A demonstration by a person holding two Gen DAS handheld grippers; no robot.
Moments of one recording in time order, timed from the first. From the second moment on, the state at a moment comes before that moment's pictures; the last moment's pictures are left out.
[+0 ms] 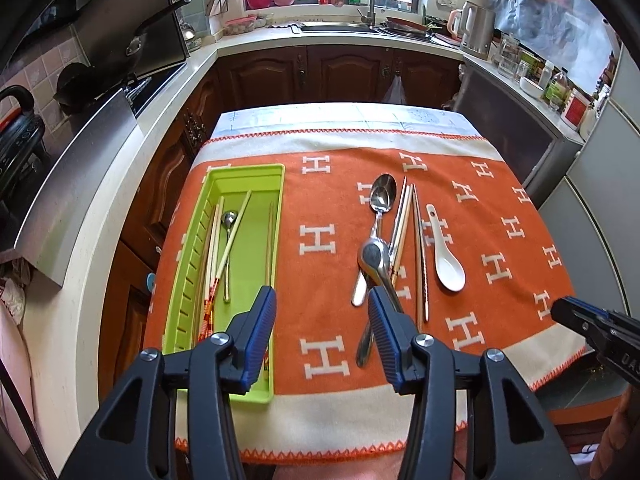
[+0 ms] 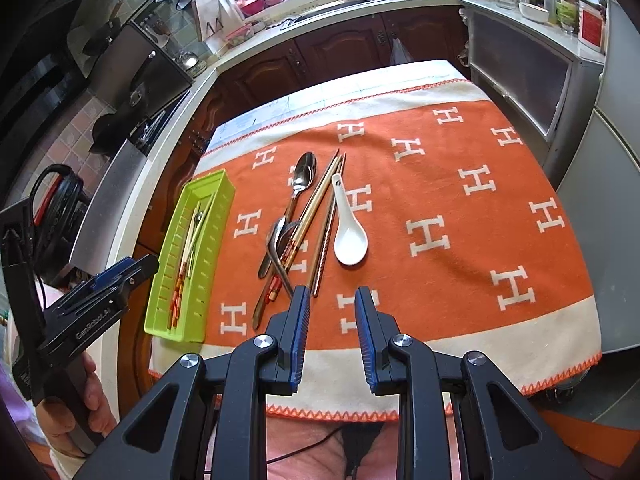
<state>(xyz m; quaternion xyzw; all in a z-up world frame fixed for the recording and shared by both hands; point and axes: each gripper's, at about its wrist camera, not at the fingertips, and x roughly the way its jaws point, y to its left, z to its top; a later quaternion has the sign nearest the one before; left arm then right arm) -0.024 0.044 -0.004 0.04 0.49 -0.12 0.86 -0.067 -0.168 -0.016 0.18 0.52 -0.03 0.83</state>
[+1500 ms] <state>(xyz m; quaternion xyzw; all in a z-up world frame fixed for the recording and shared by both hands) 0.092 -0.005 -0.143 -0.01 0.59 -0.25 0.77 0.113 -0.196 -0.195 0.19 0.61 -0.01 0.77</state>
